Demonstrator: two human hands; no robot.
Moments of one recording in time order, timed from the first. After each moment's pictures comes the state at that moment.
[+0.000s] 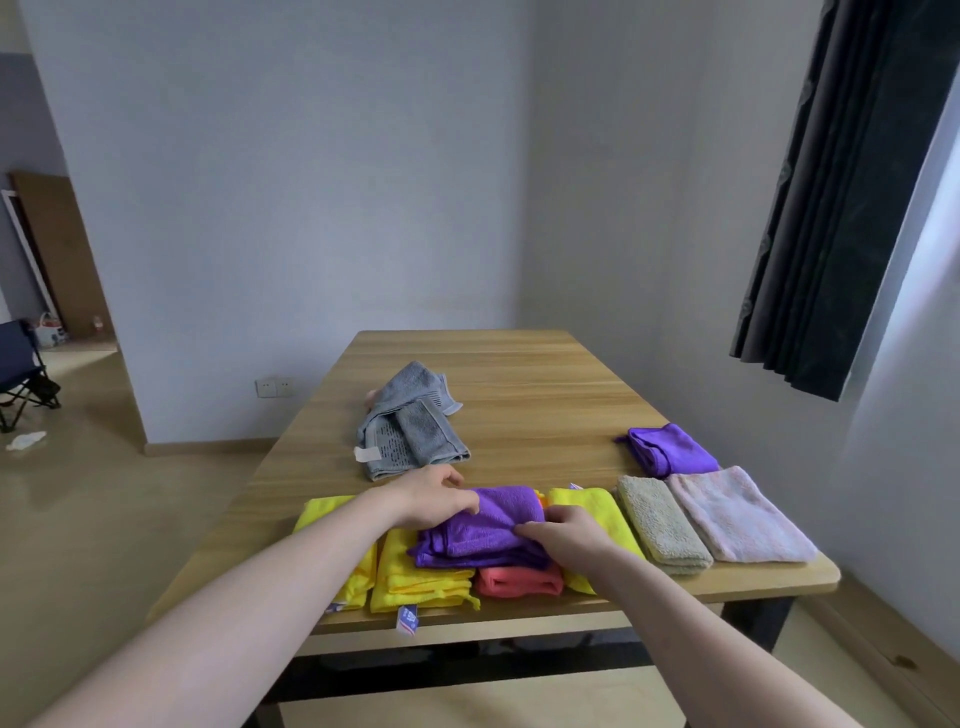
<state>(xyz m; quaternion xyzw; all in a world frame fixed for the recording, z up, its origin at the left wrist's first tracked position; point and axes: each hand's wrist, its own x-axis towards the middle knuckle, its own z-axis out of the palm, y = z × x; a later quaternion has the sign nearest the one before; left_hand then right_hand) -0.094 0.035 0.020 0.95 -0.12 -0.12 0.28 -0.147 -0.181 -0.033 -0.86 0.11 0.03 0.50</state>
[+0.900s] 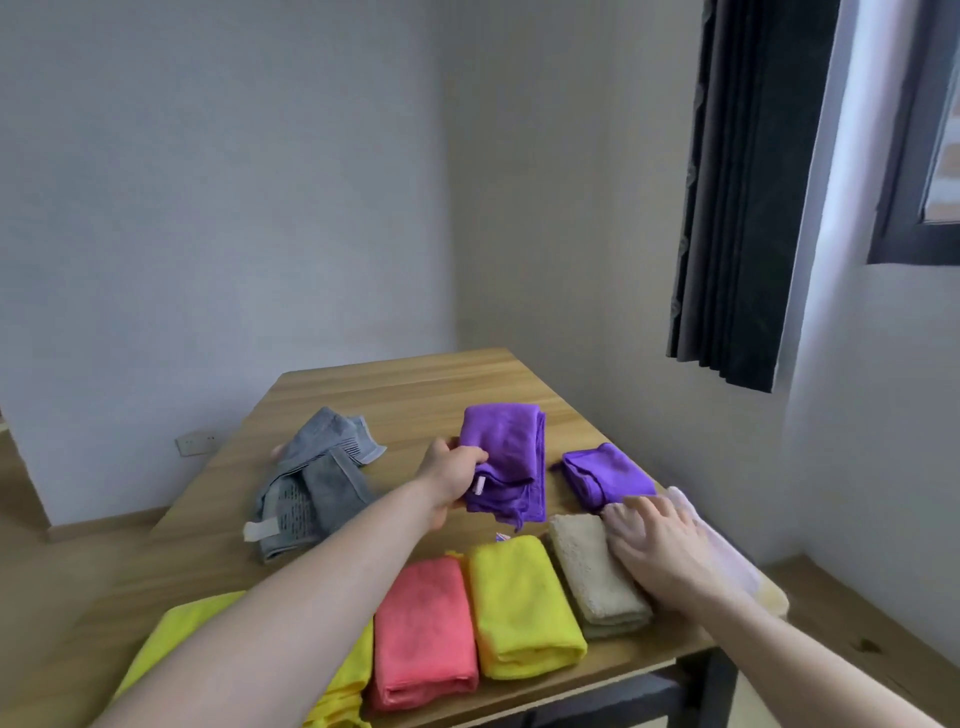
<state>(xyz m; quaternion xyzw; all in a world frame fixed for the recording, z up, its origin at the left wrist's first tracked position) -0.020 -0.129 0.043 0.75 -0.04 -0.08 0.65 -0.142 -0.378 -0.041 -0.96 0.14 -0.17 0.17</state>
